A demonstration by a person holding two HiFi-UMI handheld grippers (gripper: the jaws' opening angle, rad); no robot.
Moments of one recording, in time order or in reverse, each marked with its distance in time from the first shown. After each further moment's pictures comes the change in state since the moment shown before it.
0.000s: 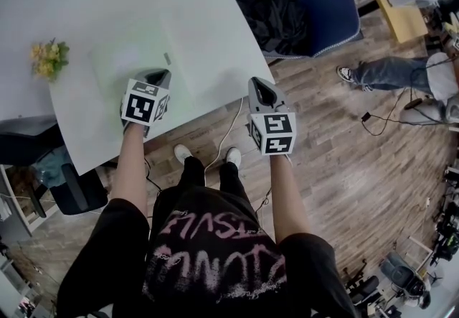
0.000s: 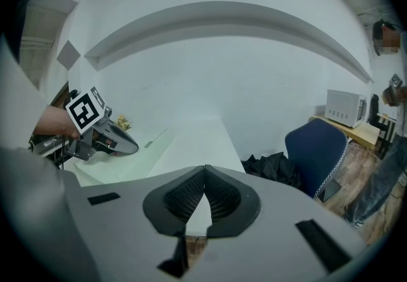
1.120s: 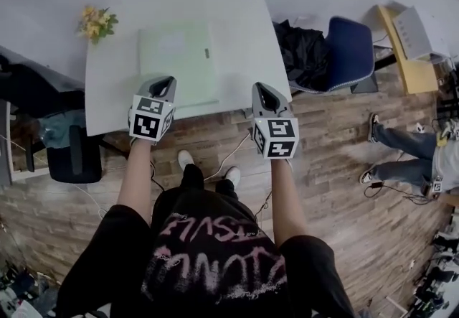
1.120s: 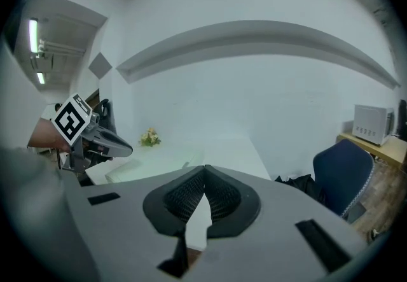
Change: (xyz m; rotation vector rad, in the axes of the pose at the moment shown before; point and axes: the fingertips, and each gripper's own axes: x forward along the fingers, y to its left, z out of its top) left arm -0.128 0.001 -0.038 -0.125 -0.235 0.291; right arm -0.026 0.073 0.046 -0.103 -0.135 0.197
